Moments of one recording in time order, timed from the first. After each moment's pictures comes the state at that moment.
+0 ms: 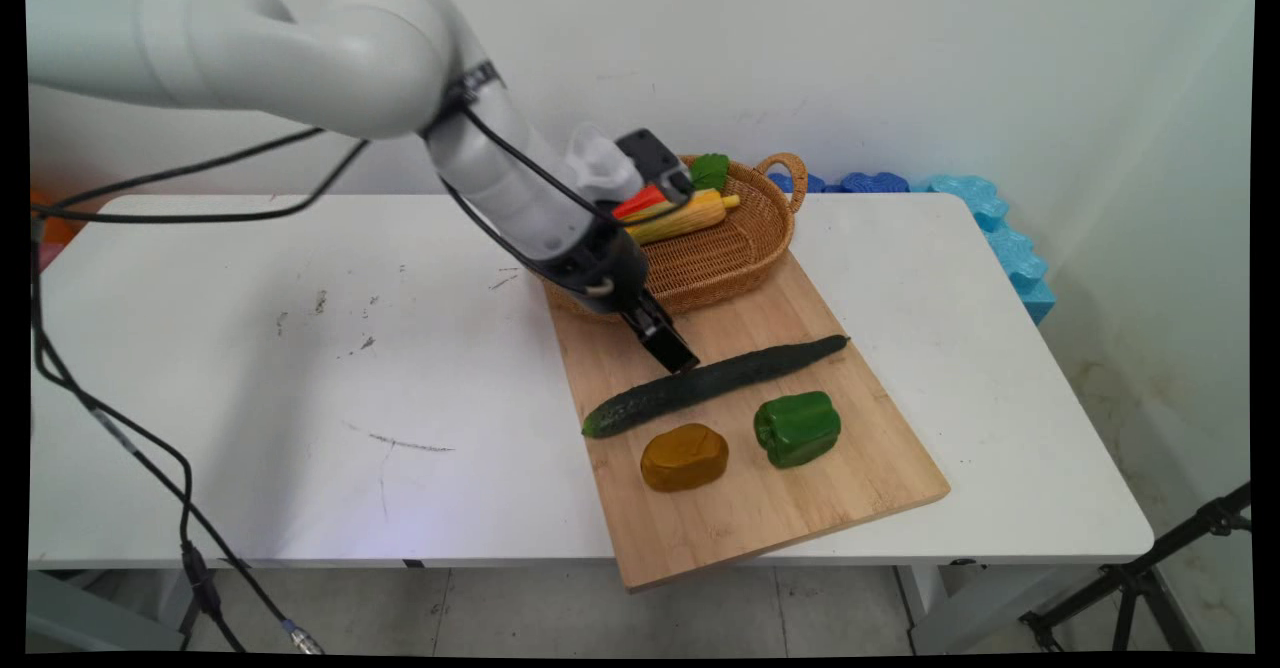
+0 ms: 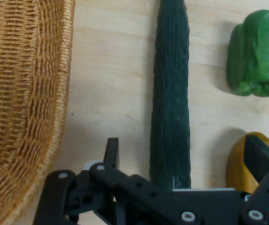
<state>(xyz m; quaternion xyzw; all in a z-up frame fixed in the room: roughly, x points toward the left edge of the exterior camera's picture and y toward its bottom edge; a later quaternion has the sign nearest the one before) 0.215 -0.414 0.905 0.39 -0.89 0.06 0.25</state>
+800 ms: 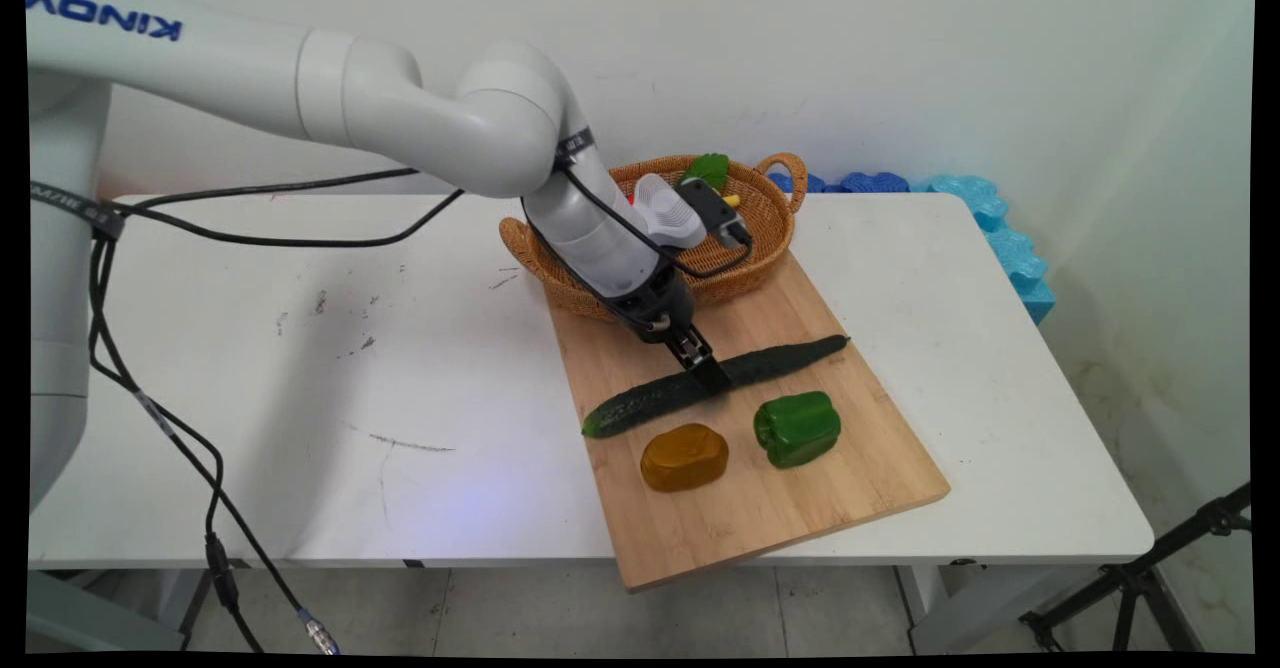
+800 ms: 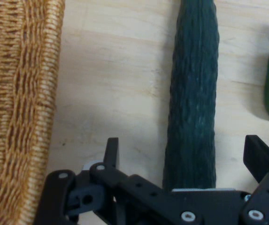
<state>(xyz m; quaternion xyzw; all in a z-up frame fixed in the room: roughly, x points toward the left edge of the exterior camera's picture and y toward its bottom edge) 0.171 -0.445 0.851 0.40 -0.89 0.06 0.22</state>
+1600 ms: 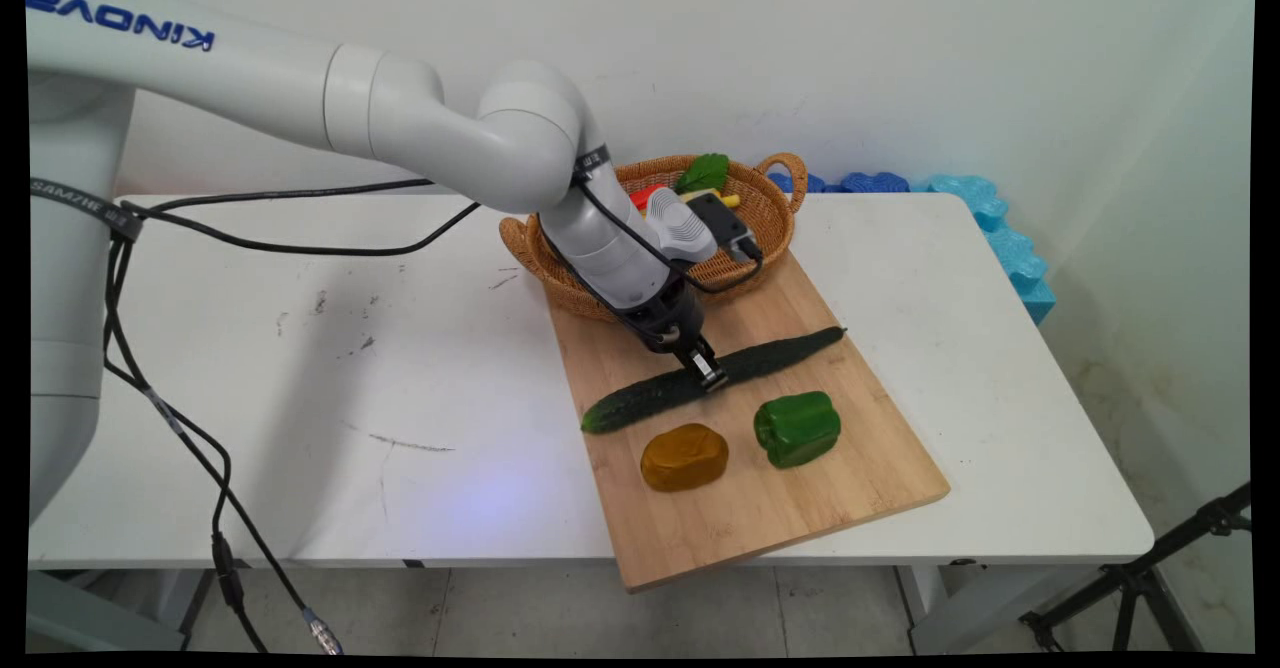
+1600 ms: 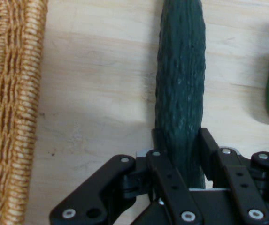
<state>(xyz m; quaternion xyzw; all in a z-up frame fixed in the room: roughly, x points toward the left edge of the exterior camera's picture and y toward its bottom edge) 0.161 -0.447 0.839 0.39 -0.89 0.06 0.22</state>
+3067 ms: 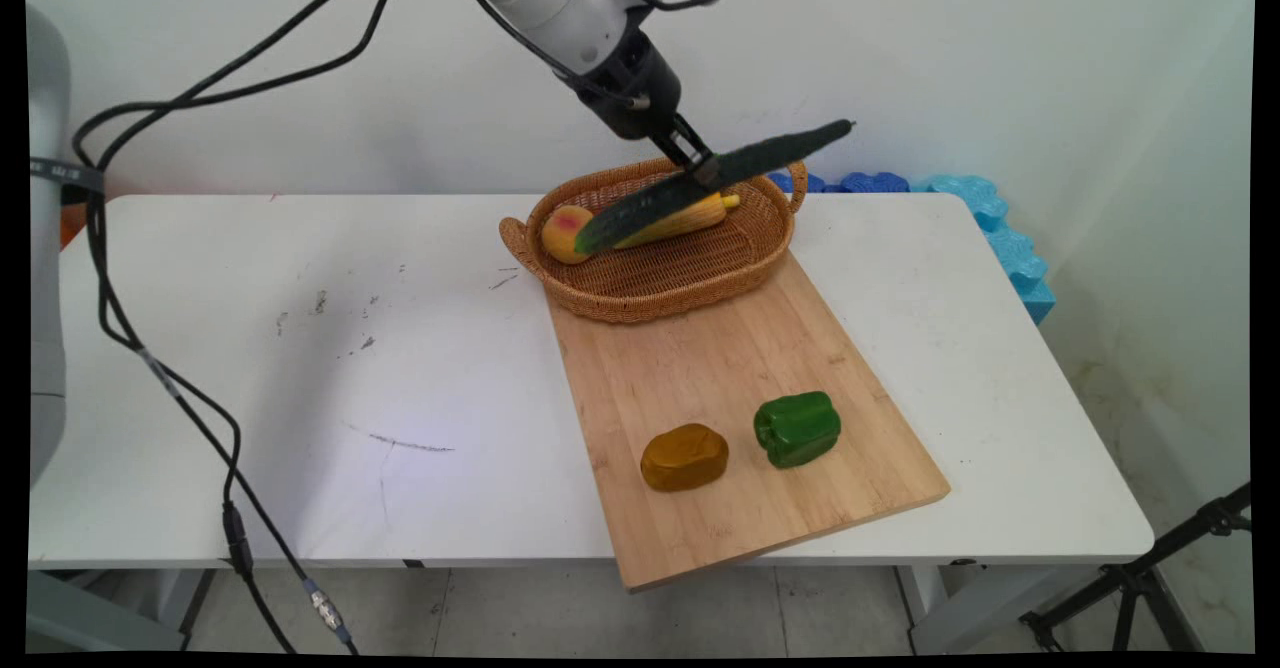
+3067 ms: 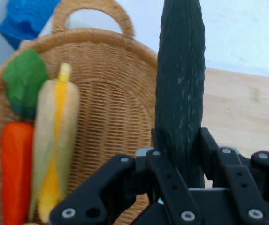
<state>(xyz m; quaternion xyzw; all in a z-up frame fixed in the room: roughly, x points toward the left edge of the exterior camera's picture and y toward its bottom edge) 0.232 -0.513 1.002 0.39 -0.86 0.13 0.28</state>
